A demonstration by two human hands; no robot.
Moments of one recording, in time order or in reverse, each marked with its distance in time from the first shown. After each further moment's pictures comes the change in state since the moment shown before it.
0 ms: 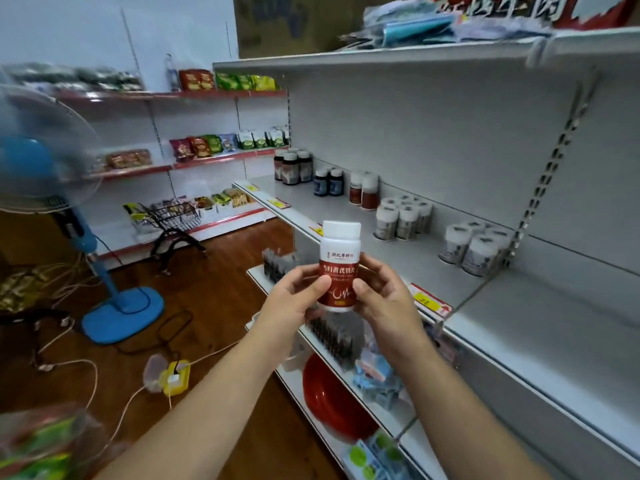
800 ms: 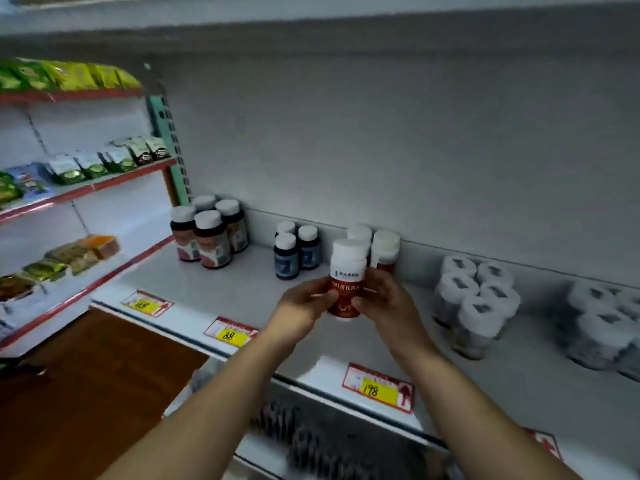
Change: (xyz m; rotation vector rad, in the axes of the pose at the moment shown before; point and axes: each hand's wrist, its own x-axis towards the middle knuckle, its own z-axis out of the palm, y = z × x) left_hand 0.503 -0.031 -0.082 0.281 -0.611 -0.007; right_hand 0.417 0.121 0.000 -0.433 0.502 -0.109
